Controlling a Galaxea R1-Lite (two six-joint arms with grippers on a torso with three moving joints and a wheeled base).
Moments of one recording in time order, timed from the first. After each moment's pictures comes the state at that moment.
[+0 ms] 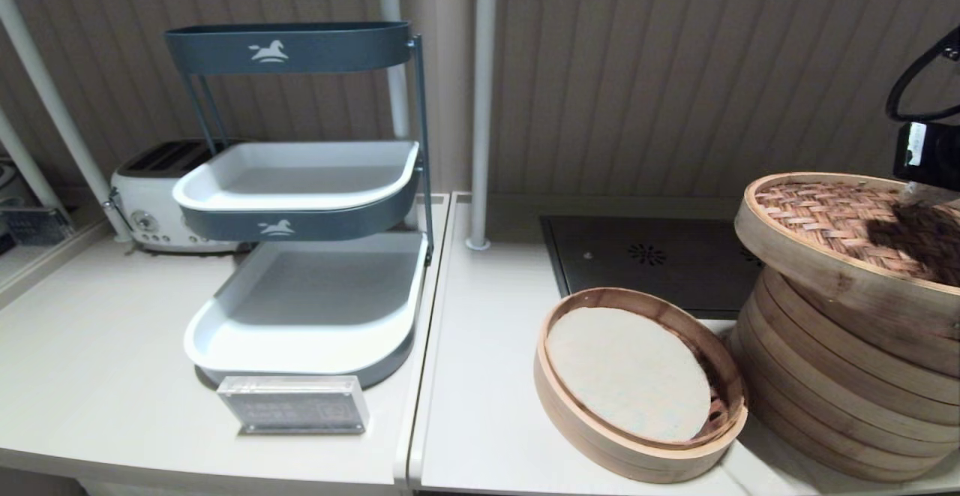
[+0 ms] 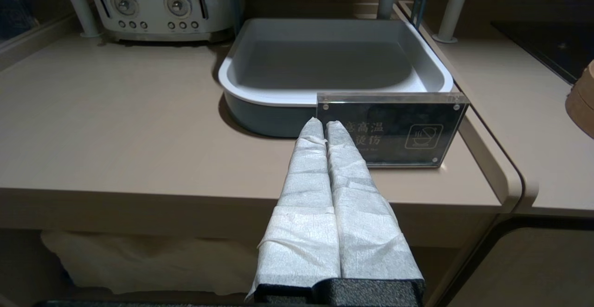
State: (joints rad) left arm 0.00 0.00 0.00 -0.05 -0.02 0.01; right arm -0.11 1.68 -1.93 1.02 -0.25 0.35
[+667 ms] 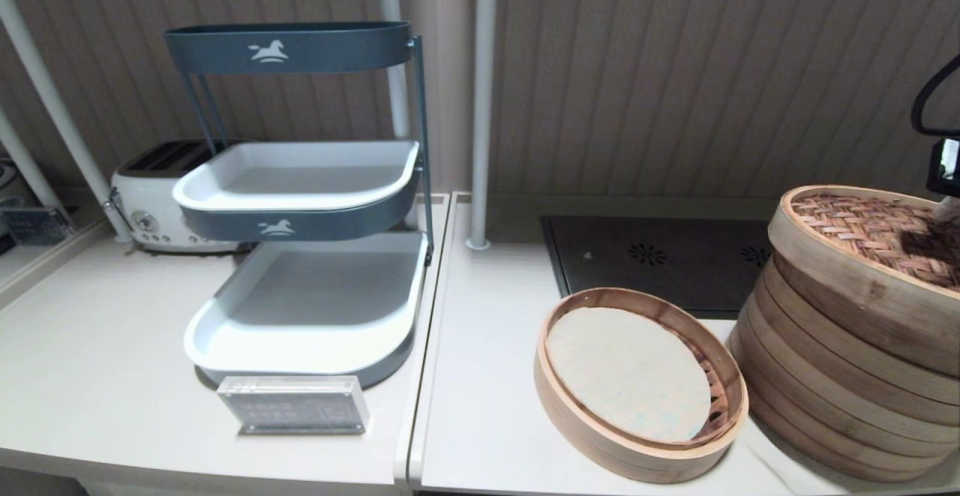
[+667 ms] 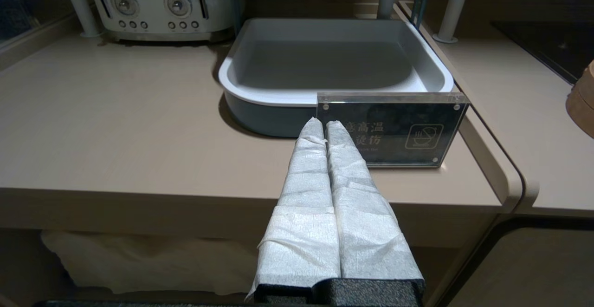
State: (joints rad) left arm 0.00 0.00 0.00 -0.05 -0.02 0.01; right arm -0.25 1.70 -1.91 1.01 -0.19 0.31
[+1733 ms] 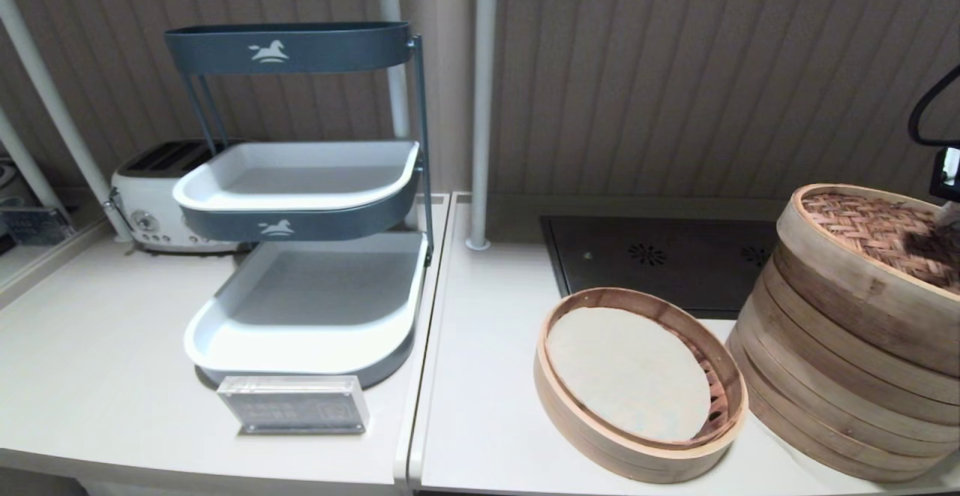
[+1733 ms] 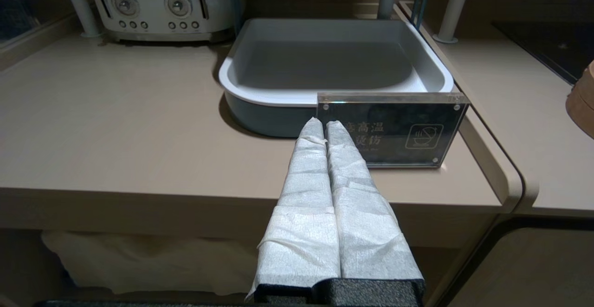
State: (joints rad) left arm 0.00 0.00 0.00 -0.05 -0.02 0.01; right arm -0.36 1.77 -1.92 0.95 -0.11 0.26
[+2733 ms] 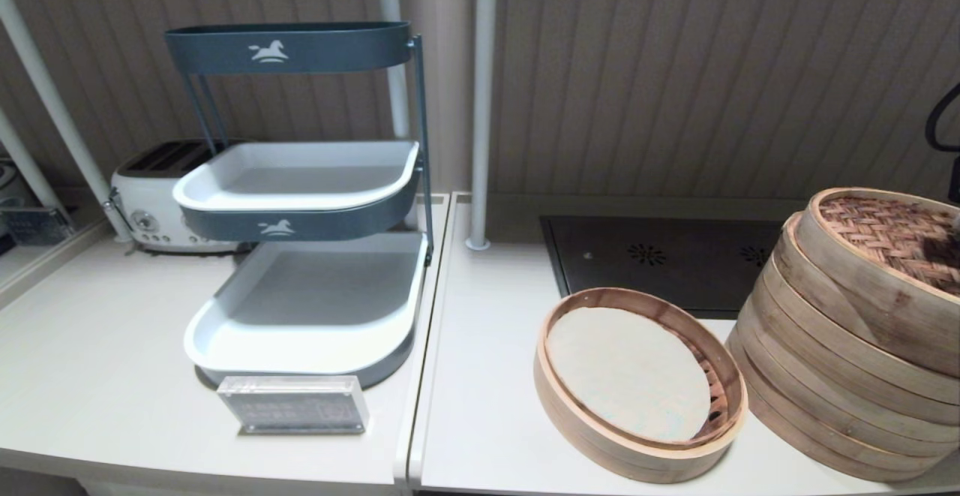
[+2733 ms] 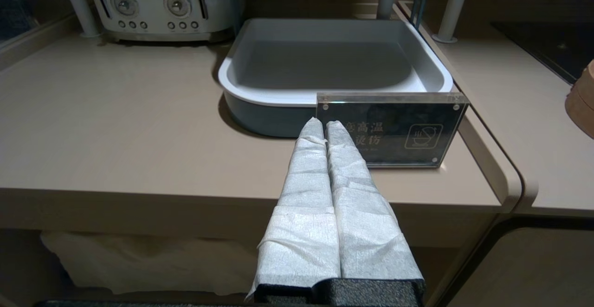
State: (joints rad) left arm 0.00 0.00 0.00 -0.05 -0.02 0.01; right arm -0.40 1.77 -1.92 0.95 -0.10 0.22
